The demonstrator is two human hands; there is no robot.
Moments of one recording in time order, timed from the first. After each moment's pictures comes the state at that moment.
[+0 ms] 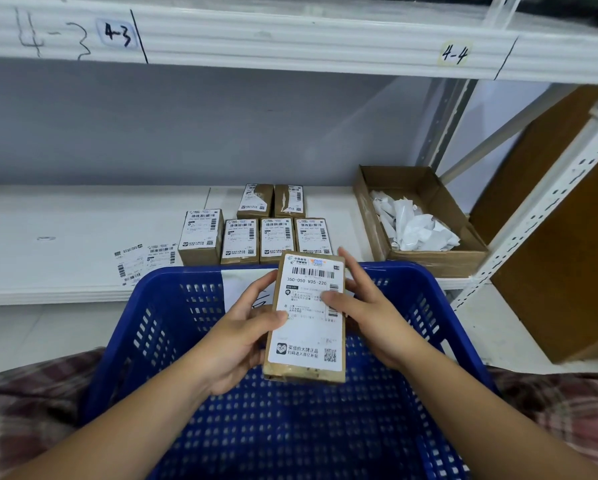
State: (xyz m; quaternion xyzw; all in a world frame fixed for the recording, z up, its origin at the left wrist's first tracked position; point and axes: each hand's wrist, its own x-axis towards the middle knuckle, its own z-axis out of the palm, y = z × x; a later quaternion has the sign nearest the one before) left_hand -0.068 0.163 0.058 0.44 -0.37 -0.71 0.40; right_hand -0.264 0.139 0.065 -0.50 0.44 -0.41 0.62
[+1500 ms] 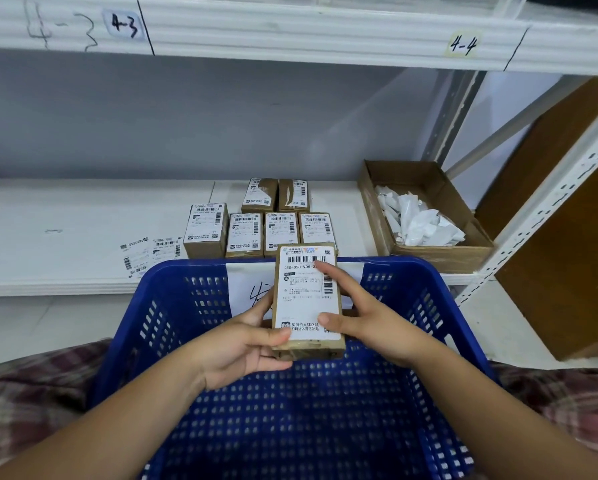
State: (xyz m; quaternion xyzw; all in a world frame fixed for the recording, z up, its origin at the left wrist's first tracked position) left_hand -0.053 0.162 0.044 0.42 -0.38 -0.78 0.26; right_hand -0.274 0.141 0.055 -0.59 0.40 -0.28 0.64
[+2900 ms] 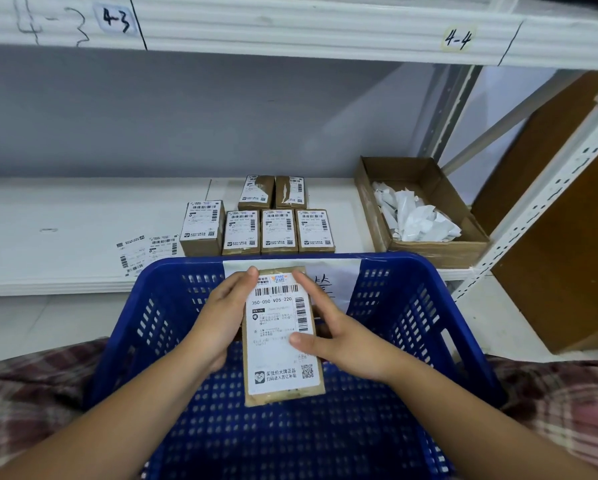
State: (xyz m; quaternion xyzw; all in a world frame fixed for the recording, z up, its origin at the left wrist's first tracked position) left_hand -0.061 0.157 0.056 0.58 -0.41 -0.55 0.44; right_hand -0.249 0.162 0.048 -0.65 0.40 -0.21 0.60
